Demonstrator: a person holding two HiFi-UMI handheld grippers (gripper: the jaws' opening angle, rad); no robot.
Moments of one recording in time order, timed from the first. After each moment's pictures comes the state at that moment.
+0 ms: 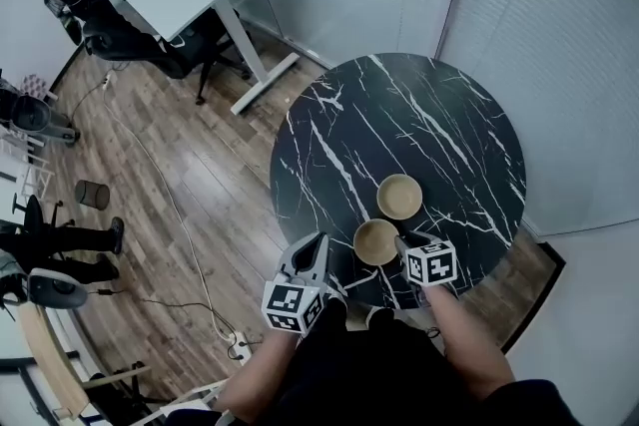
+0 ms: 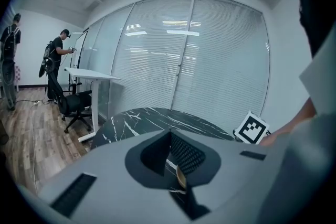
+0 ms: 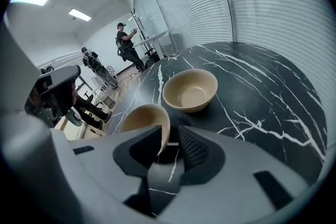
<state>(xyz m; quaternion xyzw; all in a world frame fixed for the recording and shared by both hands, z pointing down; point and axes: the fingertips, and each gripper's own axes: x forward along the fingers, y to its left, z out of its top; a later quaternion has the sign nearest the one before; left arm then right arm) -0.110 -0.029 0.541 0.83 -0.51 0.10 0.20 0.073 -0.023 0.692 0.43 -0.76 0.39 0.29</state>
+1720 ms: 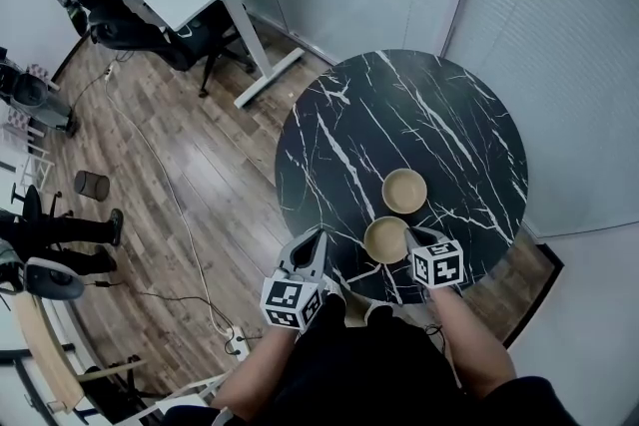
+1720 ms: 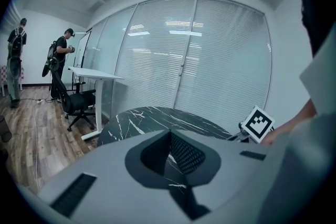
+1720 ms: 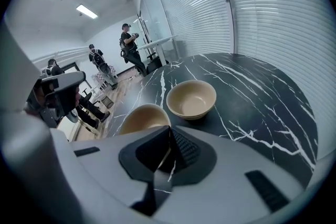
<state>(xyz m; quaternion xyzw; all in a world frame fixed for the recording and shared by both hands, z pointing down) -0.127 -0.017 0.546 0.82 -0.52 0.10 0.21 0.075 -0.022 0.670 0.45 -0.77 0.35 0.29</state>
